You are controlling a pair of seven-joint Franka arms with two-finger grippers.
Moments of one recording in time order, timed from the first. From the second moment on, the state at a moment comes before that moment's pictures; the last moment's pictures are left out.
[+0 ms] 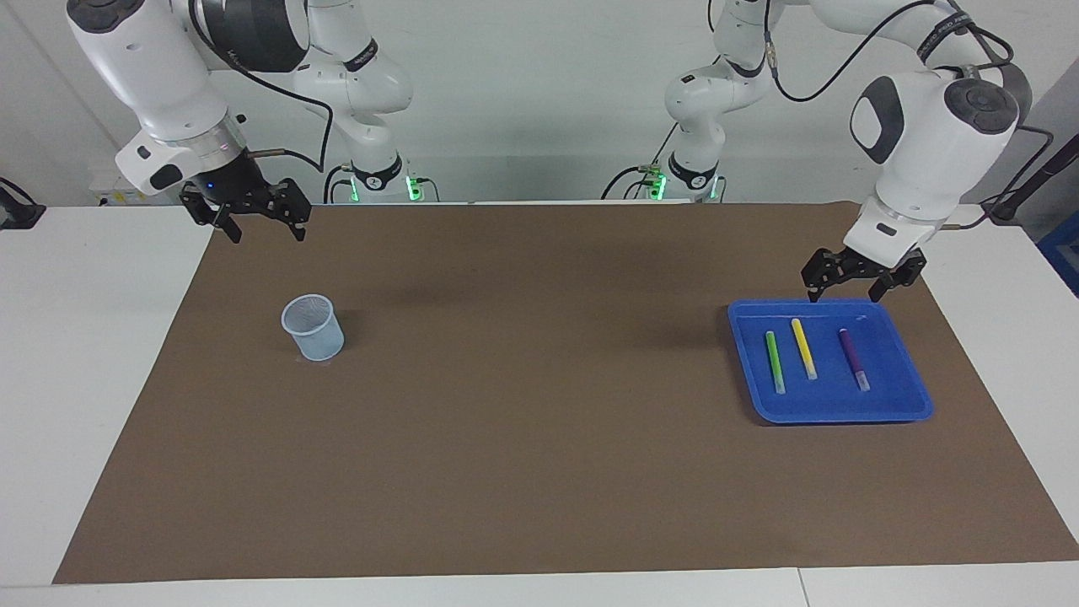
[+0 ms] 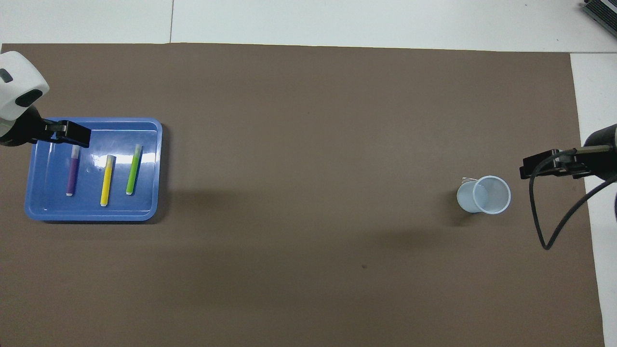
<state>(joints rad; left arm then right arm) 0.32 0.08 -0.38 -1.66 0.12 1.76 0.05 -0.01 -0.05 -0.02 -1.69 0.01 1.59 -0.02</state>
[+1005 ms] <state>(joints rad) -0.06 -0.06 0.08 -1.54 -0.02 1.52 0.03 -0.01 -0.05 -0.02 -1.69 0.01 1.59 -0.02</state>
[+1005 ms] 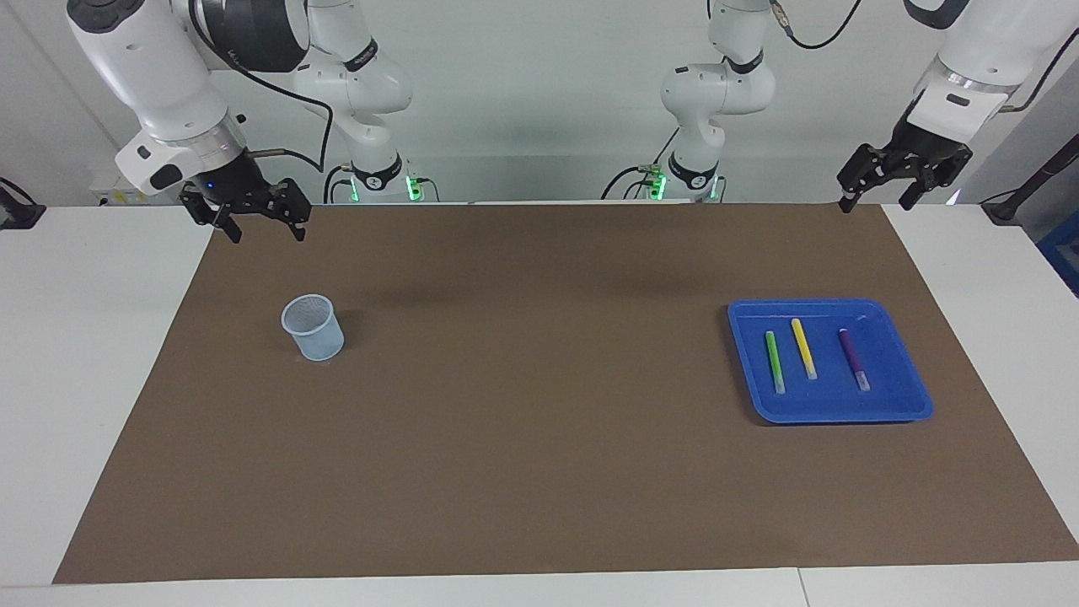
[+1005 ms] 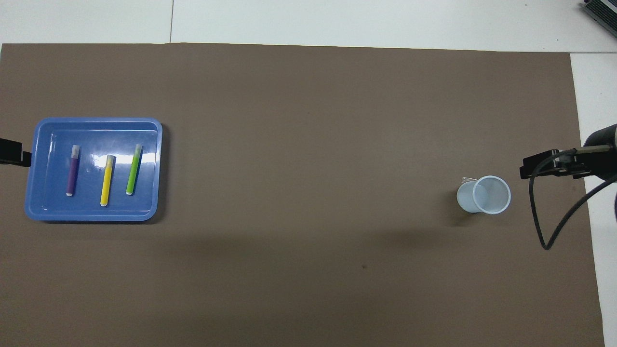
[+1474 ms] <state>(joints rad) -0.01 -0.06 -0.02 -1.57 -0.02 1.50 0.02 -0.01 -0.05 -0.02 -1.69 0.01 1.59 -0.02</state>
